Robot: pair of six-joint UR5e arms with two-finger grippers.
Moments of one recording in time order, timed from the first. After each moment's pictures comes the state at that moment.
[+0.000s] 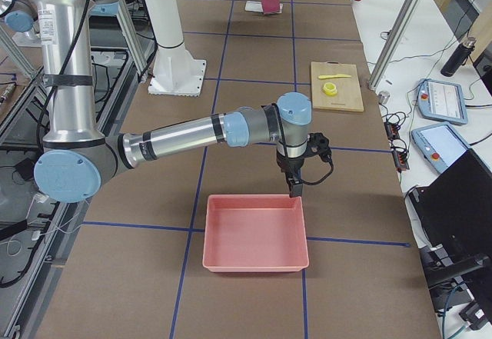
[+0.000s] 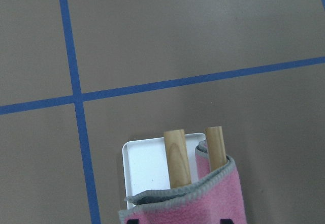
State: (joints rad) left arm -1.36 -1.43 -1.54 -2.33 -2.46 -0.38; right arm 1.46 -1.55 1.83 -1.65 2.25 -0.04
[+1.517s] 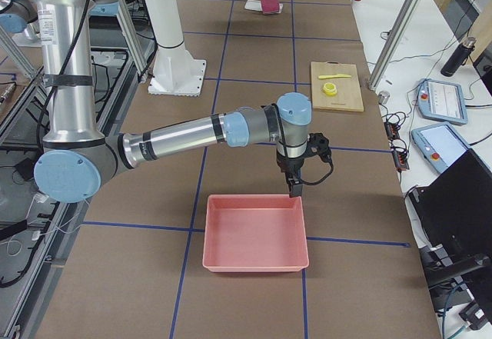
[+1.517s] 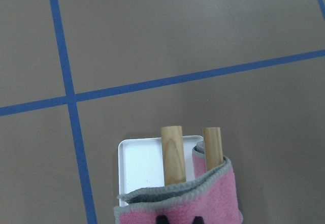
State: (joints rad) left arm -1.36 -1.44 -1.52 -2.37 -2.49 -0.37; right arm 1.46 -1.55 1.83 -1.65 2.25 -0.04
